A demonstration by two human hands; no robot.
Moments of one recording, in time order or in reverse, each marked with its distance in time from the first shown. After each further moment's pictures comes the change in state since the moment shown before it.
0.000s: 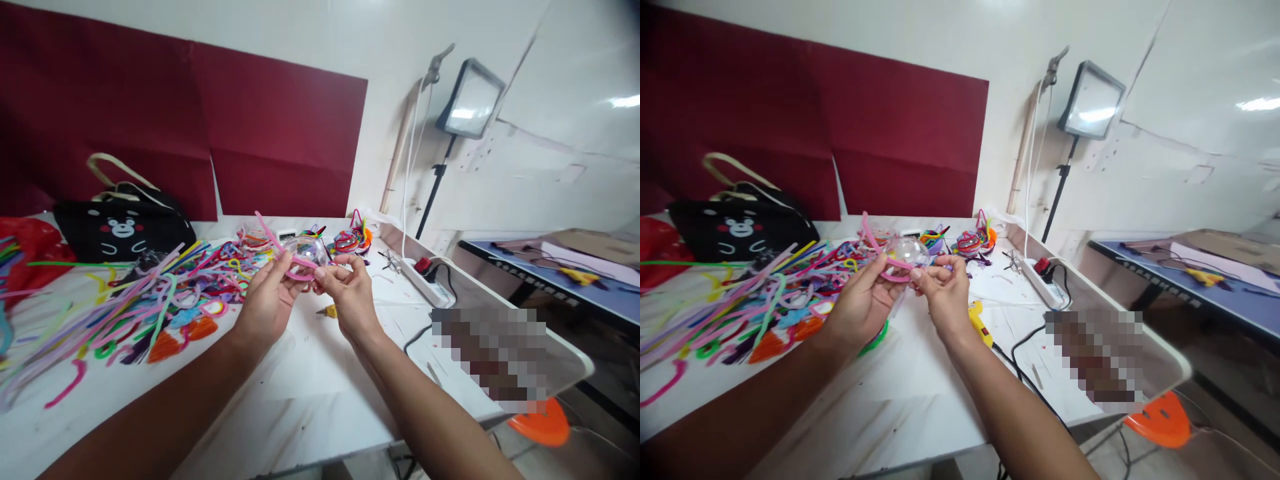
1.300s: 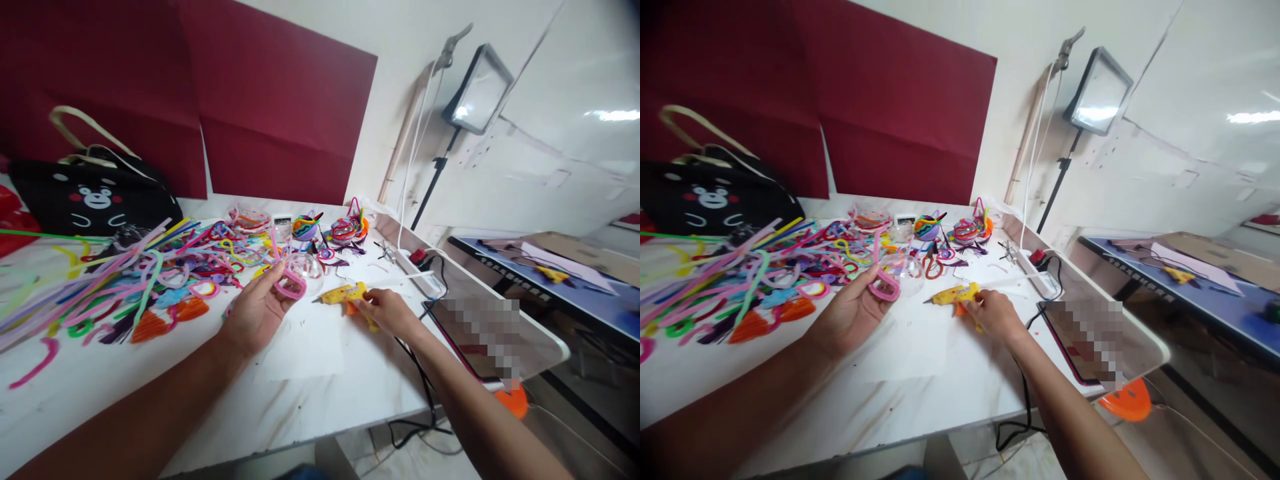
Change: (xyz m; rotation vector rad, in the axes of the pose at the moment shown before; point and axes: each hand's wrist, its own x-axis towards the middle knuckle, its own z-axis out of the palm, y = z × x) left_hand -0.030 -0.001 -0.022 -0.110 0.259 -0.248; right_hand -0.016 -0.014 -0.113 -1.111 -0.080 0.380
